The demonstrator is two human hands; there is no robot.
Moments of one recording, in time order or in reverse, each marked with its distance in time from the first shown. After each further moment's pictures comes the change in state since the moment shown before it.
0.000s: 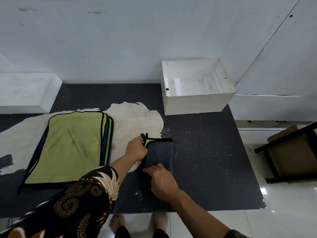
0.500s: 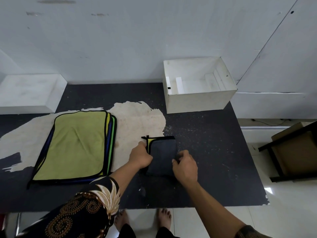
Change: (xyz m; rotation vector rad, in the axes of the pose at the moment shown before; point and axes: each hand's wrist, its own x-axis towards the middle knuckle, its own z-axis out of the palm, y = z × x) left_hand -0.032 -0.010 0.010 0.099 -0.062 -0.056; right_hand -0.011 0.034 -0.033 0.294 0.343 0.689
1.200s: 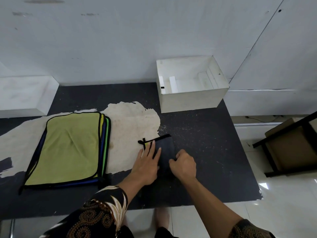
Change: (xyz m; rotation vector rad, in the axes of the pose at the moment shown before) left_hand -0.025 -0.001 0.043 0.793 -0.014 0.510; right_hand 0.002 -0.005 -0.015 -0.078 -0.028 0.072
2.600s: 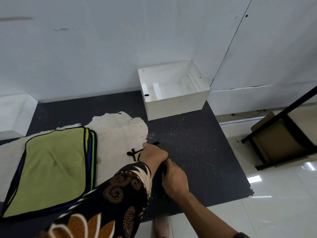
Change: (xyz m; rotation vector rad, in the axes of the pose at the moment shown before) left_hand 0.070 0.060 -0.076 -0.764 -0.138 -0.746; right_hand -0.009 0.021 0.016 -0.055 0.084 -0.322
